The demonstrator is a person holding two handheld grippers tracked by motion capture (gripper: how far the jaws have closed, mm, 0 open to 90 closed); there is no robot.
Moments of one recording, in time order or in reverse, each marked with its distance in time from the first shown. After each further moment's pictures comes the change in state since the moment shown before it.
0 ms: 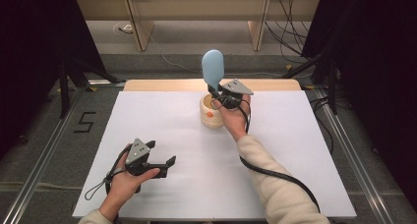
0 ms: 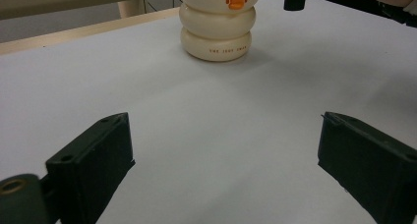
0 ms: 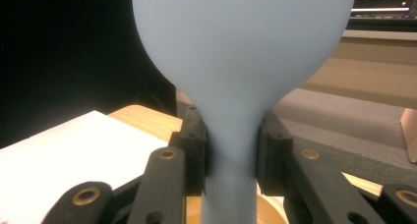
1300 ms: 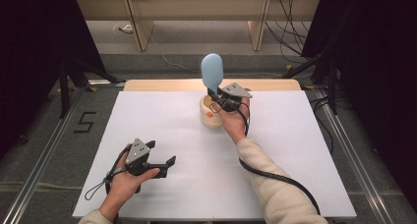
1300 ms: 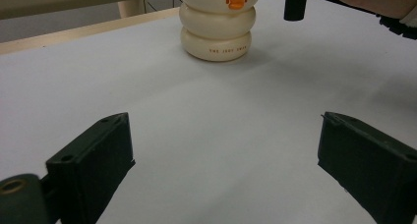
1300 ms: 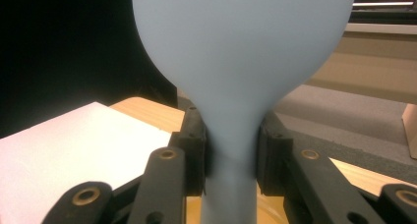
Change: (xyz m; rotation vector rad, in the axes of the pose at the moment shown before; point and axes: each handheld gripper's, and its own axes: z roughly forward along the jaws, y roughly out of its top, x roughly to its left) left arm 0.000 0.000 0.000 0.000 0.000 0.000; right arm 0.002 -0.011 0.000 0.016 0.004 -0.003
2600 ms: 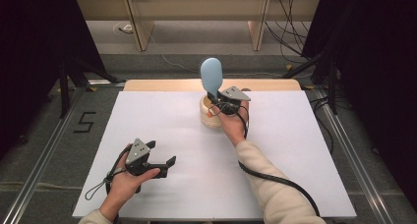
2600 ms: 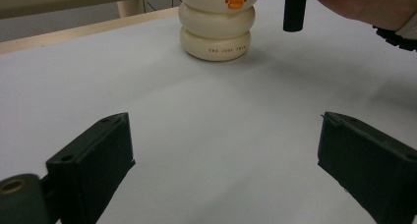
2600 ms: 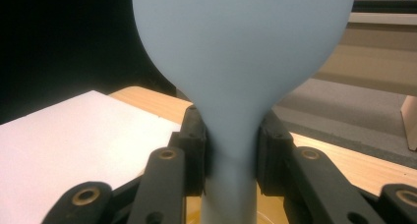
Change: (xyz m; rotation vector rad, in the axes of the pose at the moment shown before) left arm 0.000 0.000 0.000 0.003 -0.002 -0.001; right arm 0.001 -0.012 0.001 0.024 -0.006 -0.002
